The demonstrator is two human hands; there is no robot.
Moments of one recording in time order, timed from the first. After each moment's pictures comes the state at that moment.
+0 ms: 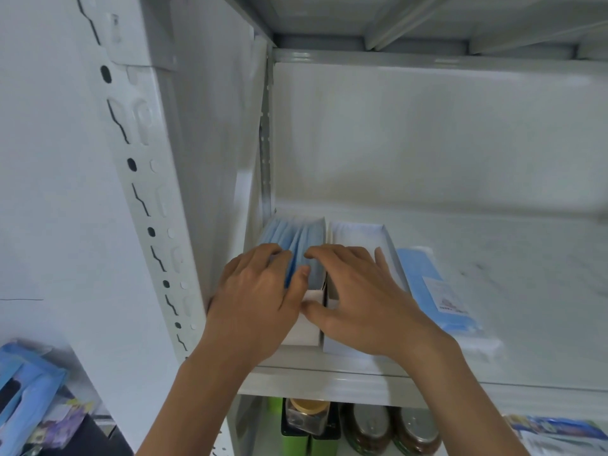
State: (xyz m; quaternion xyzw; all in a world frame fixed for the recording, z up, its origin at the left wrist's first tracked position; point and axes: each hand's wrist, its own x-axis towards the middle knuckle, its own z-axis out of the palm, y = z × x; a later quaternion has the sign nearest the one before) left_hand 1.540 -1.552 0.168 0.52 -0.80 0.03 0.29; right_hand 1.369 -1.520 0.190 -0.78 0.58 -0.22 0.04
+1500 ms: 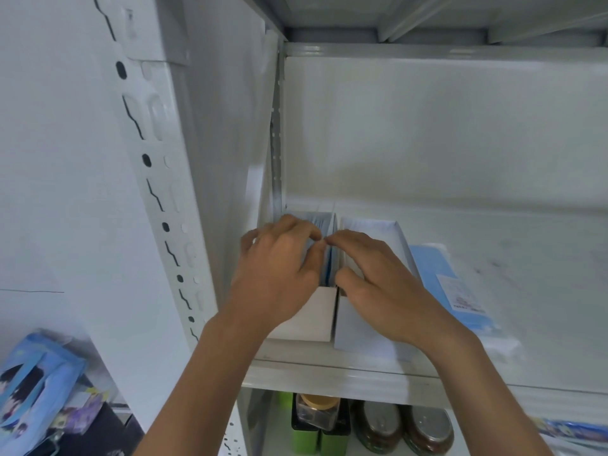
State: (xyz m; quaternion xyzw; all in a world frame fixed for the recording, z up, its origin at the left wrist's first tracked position) left_hand 1.528 -1.571 0.192 0.48 -0.80 -0.03 0.36; right_hand 1.359 -1.530 0.190 -0.75 0.57 -0.30 0.16
